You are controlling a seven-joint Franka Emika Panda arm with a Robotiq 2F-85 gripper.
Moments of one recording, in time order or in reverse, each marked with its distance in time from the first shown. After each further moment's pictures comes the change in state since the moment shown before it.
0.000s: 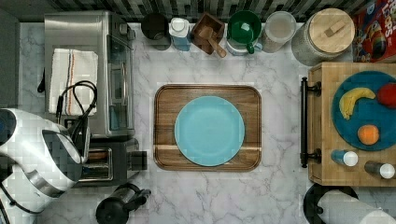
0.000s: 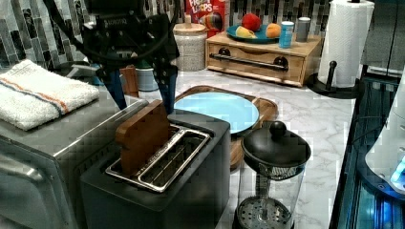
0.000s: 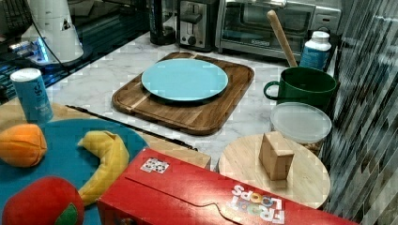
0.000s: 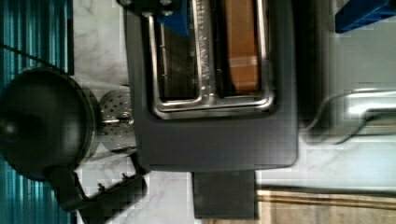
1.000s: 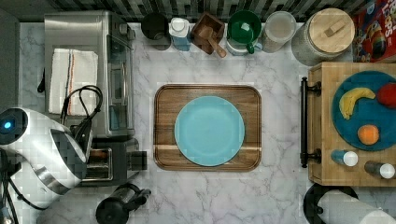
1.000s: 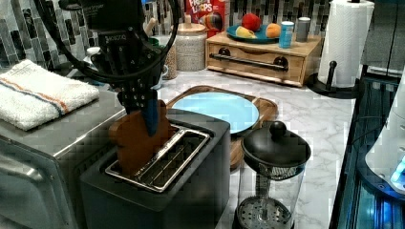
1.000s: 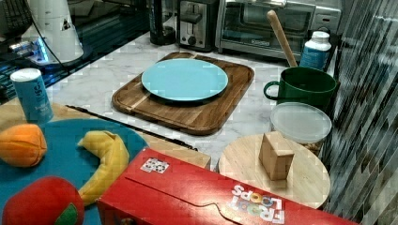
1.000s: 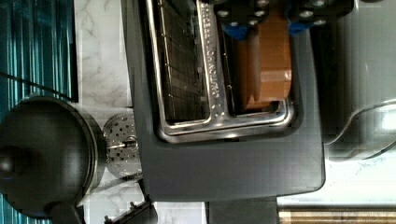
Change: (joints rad) arm -0.015 0.012 0.011 -0.035 0.048 0.064 0.043
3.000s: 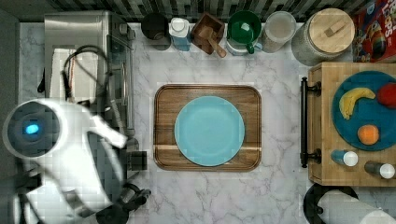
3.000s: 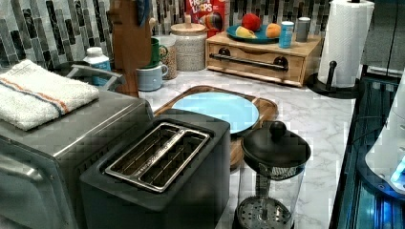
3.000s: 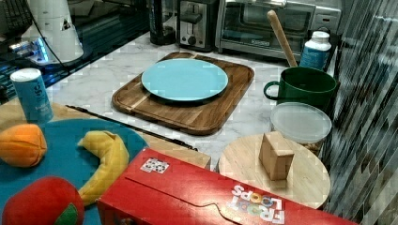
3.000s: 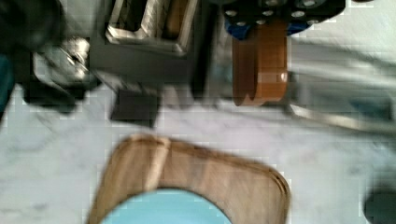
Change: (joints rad) arm -0.144 -0.275 -0.130 0.006 0.067 -0.031 -0.595
